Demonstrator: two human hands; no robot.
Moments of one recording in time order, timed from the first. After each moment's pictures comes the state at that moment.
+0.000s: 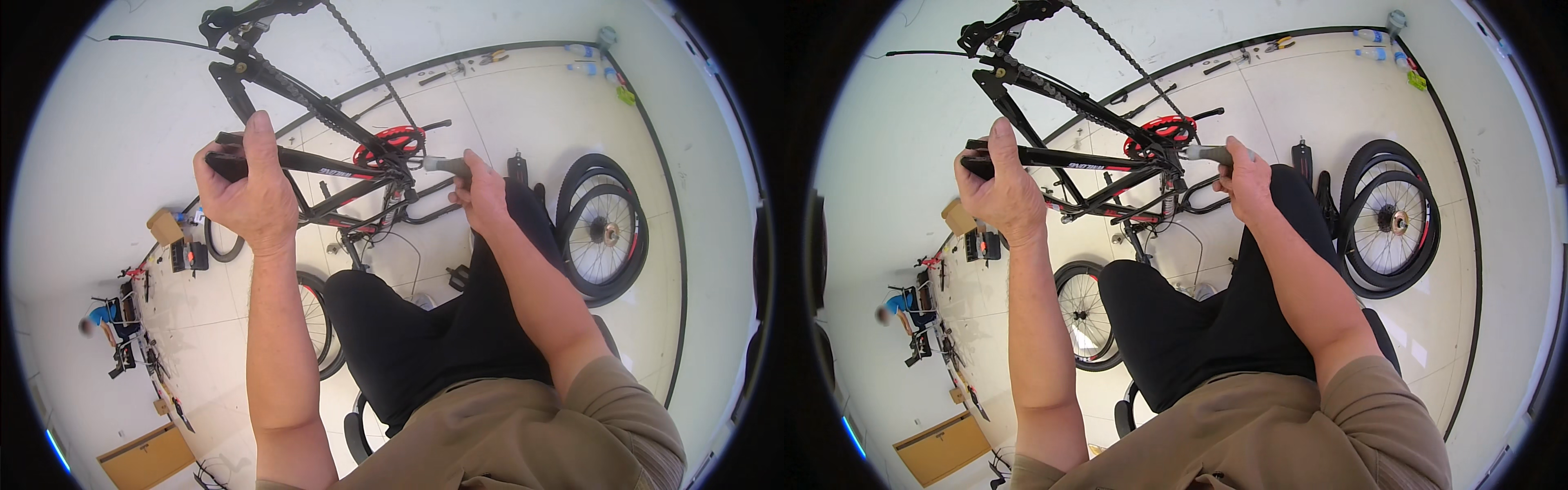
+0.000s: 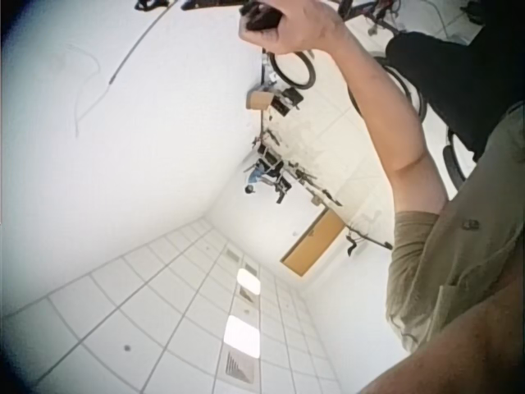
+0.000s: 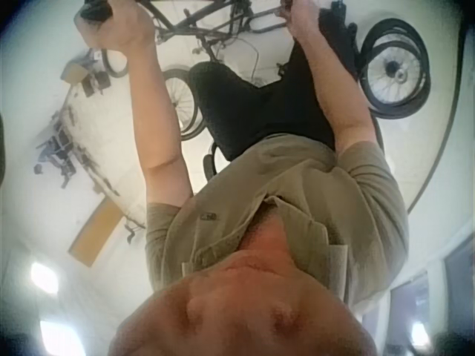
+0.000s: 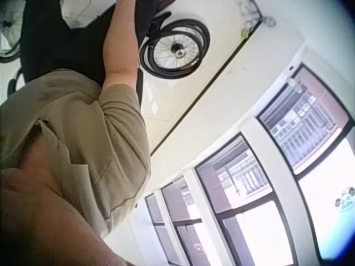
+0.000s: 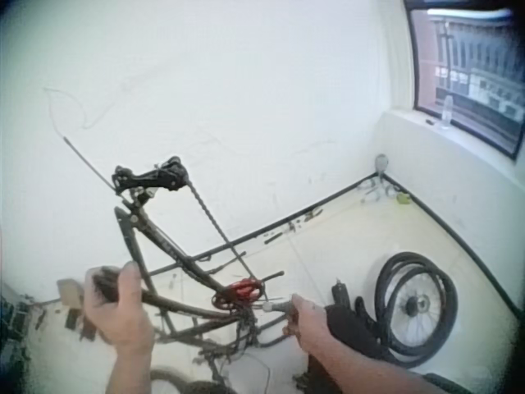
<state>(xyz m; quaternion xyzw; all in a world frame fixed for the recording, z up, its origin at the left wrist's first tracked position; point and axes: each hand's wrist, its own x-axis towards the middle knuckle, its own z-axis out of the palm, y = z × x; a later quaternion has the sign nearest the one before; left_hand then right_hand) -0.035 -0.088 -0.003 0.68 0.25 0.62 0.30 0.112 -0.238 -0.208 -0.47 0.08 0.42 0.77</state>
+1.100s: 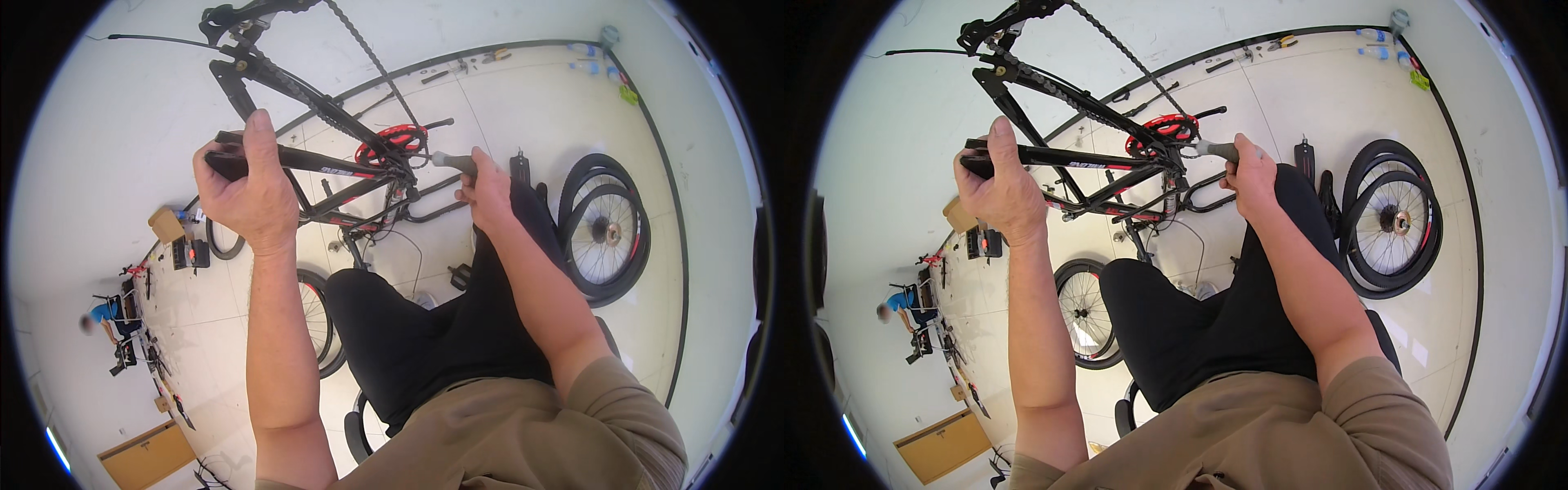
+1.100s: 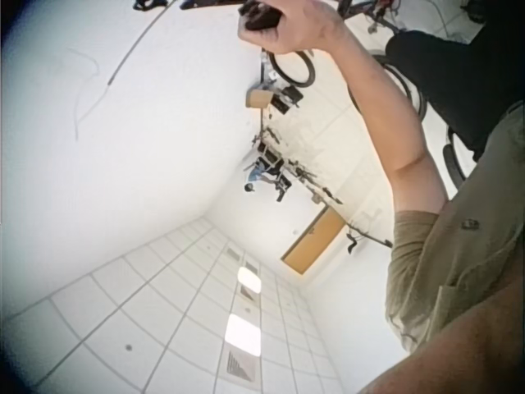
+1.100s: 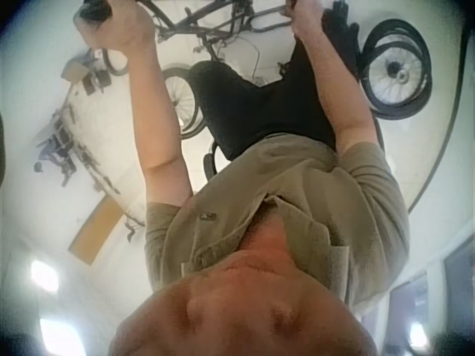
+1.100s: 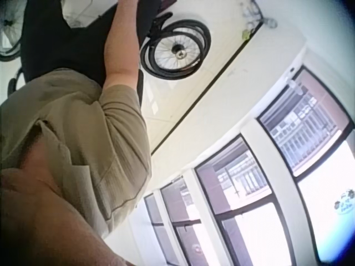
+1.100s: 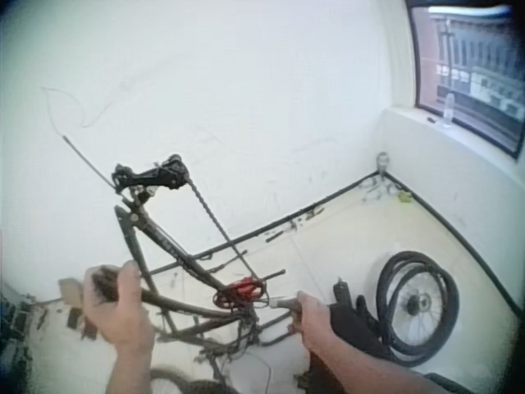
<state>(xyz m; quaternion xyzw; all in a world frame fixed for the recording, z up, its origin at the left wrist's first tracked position) -0.033 -0.092 0.000 0.68 0.27 0.61 0.30 0.117 -0.238 -0.210 -0.48 0.10 0.41 0.77</state>
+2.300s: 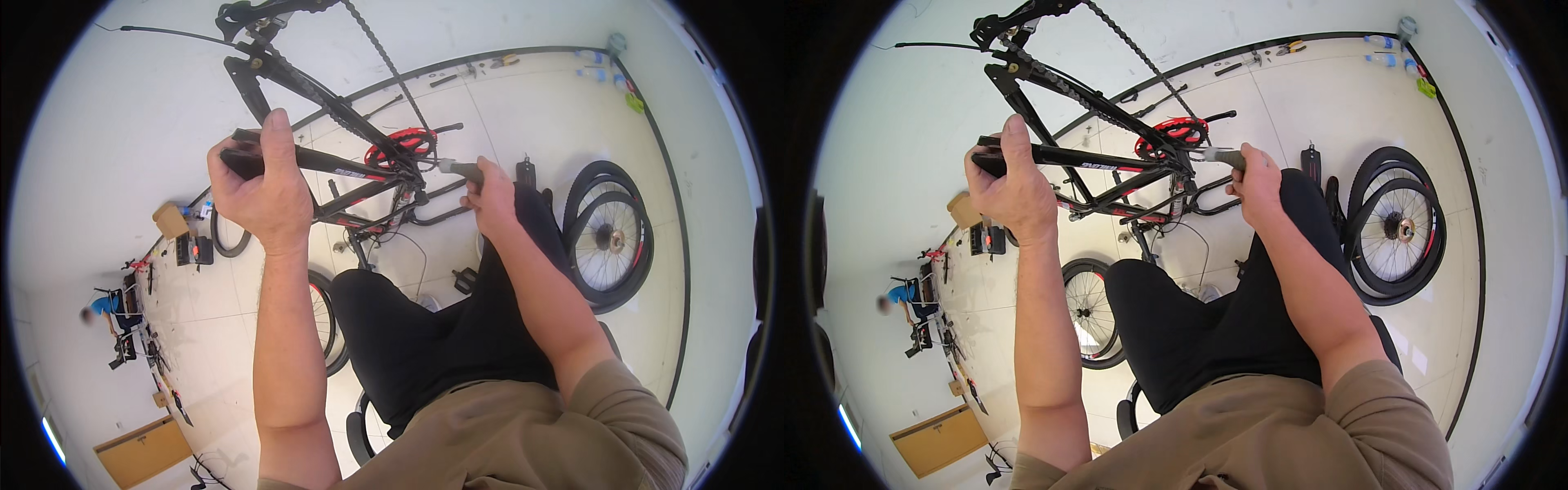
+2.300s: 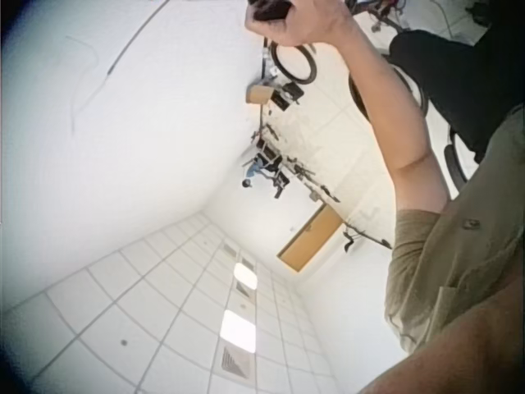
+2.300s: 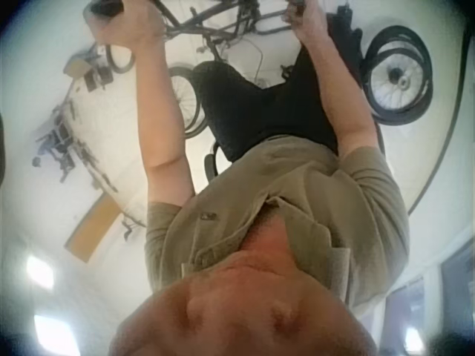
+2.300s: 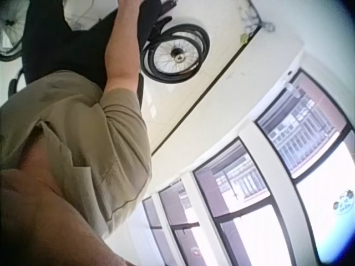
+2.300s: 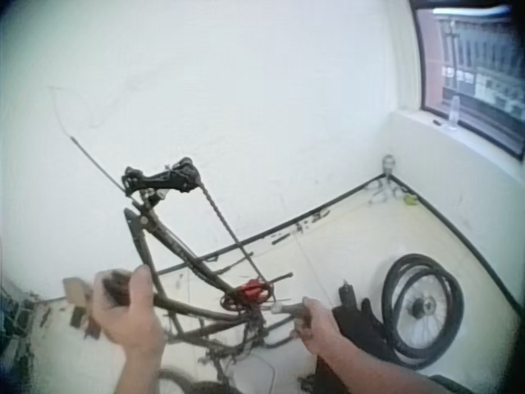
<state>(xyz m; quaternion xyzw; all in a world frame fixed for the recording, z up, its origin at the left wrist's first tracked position) -0.033 -0.092 -0.002 0.69 0.27 0.61 0.29 0.112 -0.234 -0.205 -0.50 0.12 0.41 0.75</state>
